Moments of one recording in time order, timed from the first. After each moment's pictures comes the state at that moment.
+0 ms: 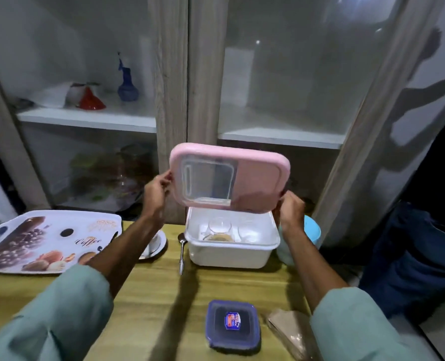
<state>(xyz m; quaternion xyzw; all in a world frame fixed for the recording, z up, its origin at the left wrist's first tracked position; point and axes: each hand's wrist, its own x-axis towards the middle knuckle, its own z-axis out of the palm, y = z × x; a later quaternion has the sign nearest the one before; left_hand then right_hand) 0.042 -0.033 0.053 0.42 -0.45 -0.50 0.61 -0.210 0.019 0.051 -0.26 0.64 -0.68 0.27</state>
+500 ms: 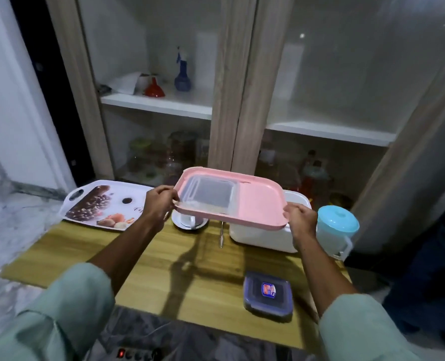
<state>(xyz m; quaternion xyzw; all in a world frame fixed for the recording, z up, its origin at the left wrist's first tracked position) 0.161 0.036 0.020 0.57 -0.36 -0.48 0.57 -0.133 0.070 0.016 -0.30 0.68 -0.59 0.31</state>
